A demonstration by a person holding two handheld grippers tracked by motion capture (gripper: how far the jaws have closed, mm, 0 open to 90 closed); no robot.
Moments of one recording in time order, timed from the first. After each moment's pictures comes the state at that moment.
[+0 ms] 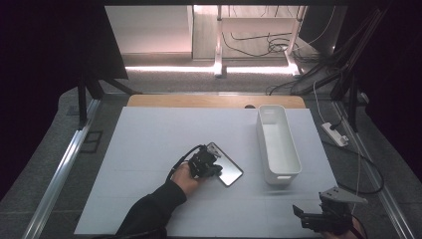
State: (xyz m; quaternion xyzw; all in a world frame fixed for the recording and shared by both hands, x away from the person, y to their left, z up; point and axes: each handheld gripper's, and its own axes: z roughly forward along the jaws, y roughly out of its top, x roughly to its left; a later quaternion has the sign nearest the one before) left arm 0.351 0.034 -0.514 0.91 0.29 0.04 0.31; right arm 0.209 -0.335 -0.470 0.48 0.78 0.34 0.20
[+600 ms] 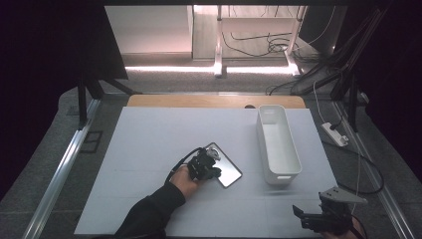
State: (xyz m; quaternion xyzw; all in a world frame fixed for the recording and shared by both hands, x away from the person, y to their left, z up) left arm 0.346 0.040 -0.519 0.91 0.29 0.03 0.30; right arm 0.208 -0.335 -0.470 0.48 0.78 0.34 0.20
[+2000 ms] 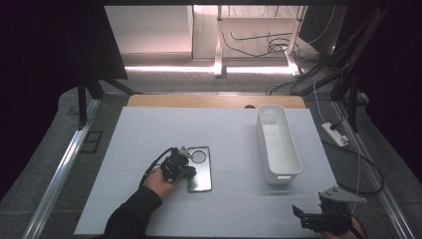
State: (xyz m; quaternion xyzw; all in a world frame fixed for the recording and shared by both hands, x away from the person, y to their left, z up) left arm 0.337 0.115 -0.520 0.89 0.36 0.06 0.27; right arm 0.209 -0.334 -0.471 0.48 0.78 0.34 0.20
